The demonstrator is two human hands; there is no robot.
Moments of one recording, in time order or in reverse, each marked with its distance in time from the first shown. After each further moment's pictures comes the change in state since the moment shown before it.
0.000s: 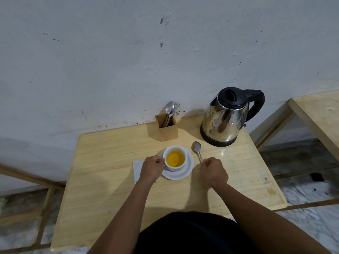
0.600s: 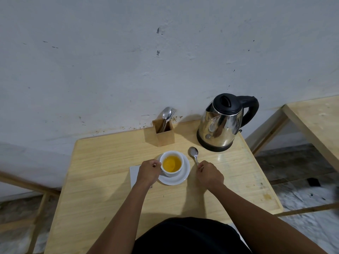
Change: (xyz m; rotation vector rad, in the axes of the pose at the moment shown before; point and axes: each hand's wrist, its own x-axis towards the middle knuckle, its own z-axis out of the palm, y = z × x) left_hand 0.002 0.002 0.000 0.020 0.018 0.011; right_hand 0.005 -0.003 -0.007 -0.200 -0.090 -0.146
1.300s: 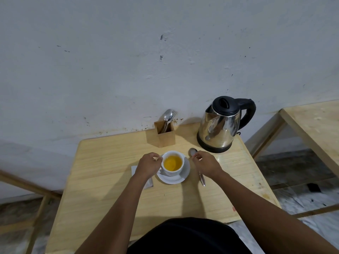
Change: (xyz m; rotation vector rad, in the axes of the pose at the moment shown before) left_hand -0.011 0.023 -0.021 0.075 -0.032 0.070; right_hand 0.003 -0.026 -0.037 0.267 -0.094 -0.177
